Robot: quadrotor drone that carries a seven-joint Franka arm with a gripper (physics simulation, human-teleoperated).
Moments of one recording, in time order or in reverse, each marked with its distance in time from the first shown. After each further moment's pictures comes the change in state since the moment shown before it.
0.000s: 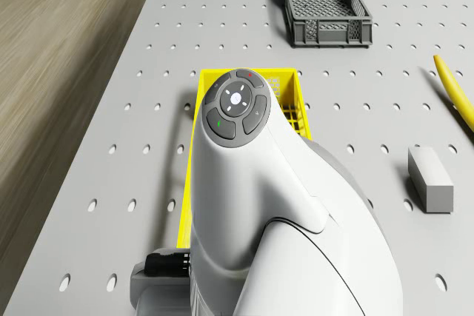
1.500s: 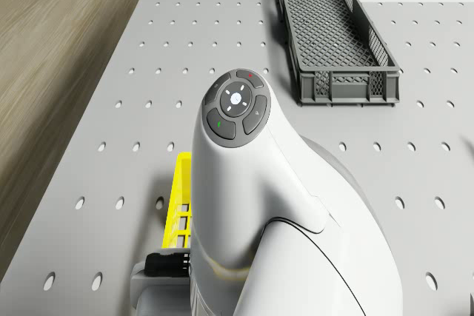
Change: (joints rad) arm -0.003 -0.019 0.002 0.001 0.008 0.018 0.002
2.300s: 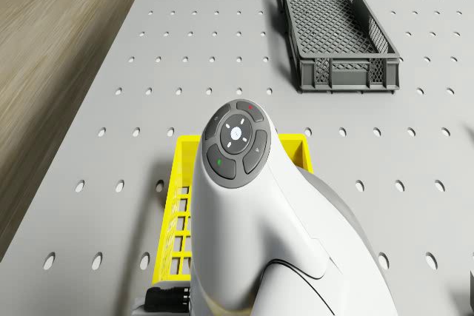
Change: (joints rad) arm -0.023 -0.003 -0.134 0.029 -0.124 0.052 0.004
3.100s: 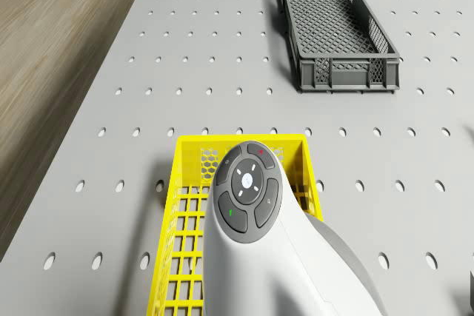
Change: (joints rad) arm 0.002 0.019 -0.136 0.051 -0.129 0.047 -0.032
